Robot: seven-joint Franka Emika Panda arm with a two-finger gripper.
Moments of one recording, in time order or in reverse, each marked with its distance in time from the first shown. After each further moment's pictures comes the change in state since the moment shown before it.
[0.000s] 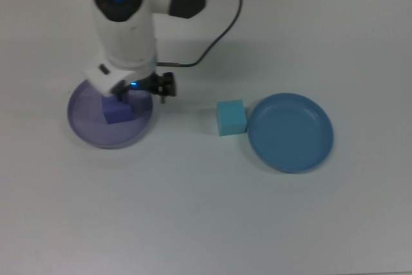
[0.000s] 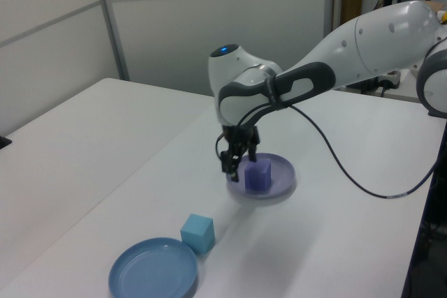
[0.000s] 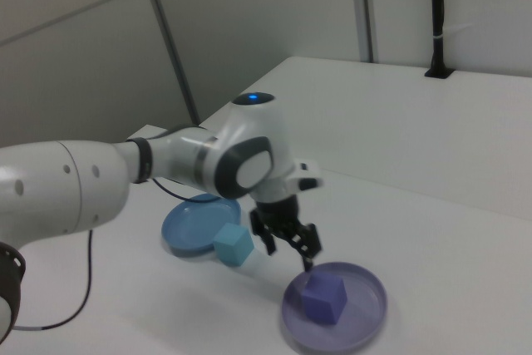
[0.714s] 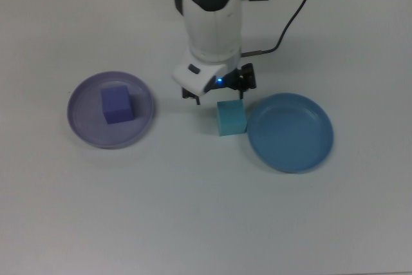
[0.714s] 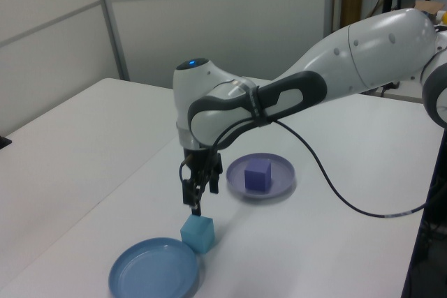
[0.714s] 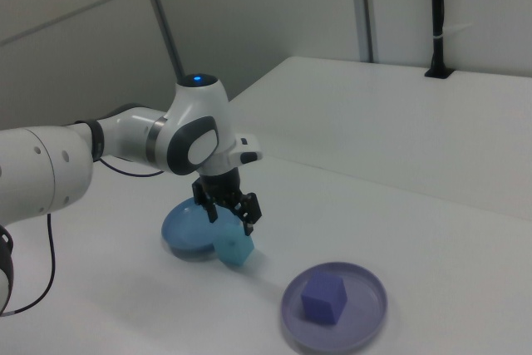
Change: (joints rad) arm 0.163 0.000 0.043 0.032 0.126 0.013 0.004
